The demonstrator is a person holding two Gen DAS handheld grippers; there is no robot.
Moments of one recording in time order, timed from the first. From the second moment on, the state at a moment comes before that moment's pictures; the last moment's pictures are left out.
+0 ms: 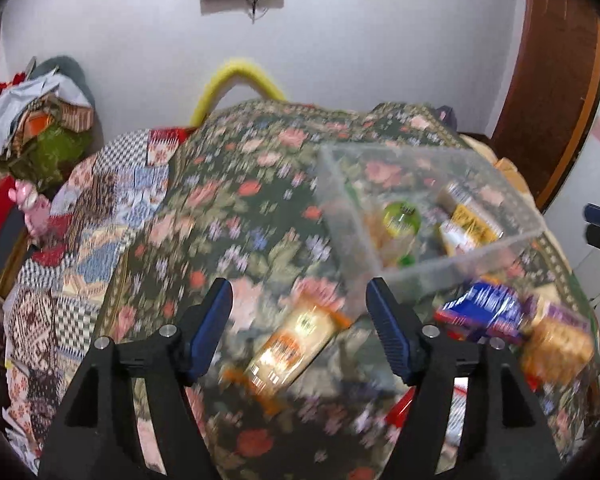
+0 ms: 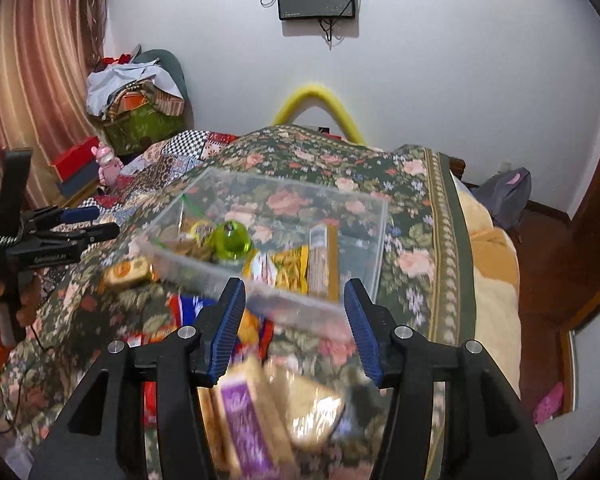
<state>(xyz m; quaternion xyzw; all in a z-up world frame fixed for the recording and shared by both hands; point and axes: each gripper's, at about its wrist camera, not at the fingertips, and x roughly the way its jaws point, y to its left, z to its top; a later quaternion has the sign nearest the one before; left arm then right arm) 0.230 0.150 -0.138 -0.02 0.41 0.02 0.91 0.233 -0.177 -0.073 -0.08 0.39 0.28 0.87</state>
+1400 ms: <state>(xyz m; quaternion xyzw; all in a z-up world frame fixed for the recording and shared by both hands) 0.147 0.100 -0.165 -0.03 0.44 -0.02 0.90 0.178 -0.165 -0.145 -0.09 0.47 0.29 0.83</state>
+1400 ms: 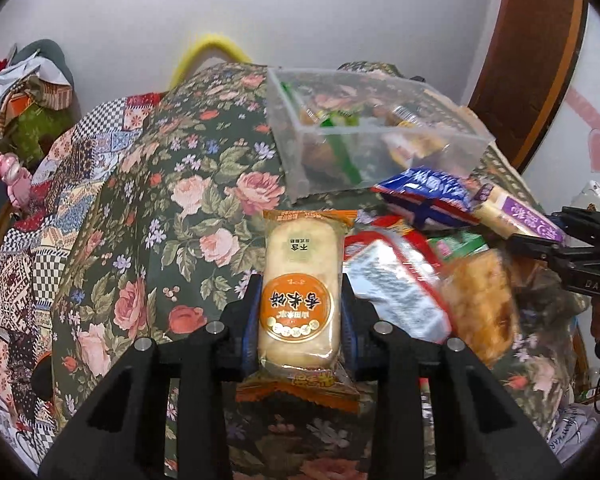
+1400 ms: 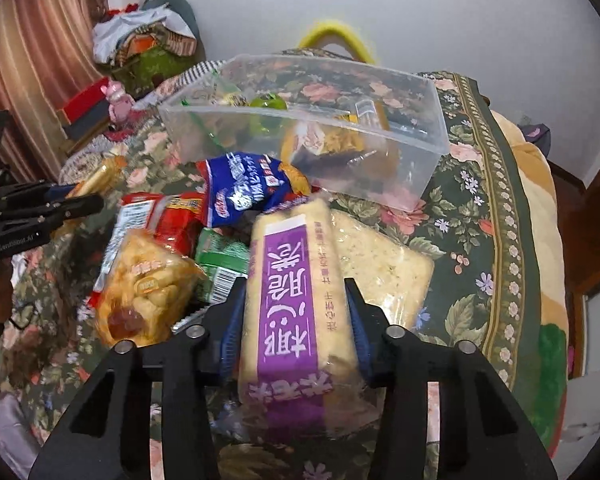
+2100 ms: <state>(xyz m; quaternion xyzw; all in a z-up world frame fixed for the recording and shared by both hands) 0.188 0.055 -0.086 -0.02 0.35 -0.04 0.94 0.200 -0.186 -0.076 -0.03 0.38 0.27 0.89</state>
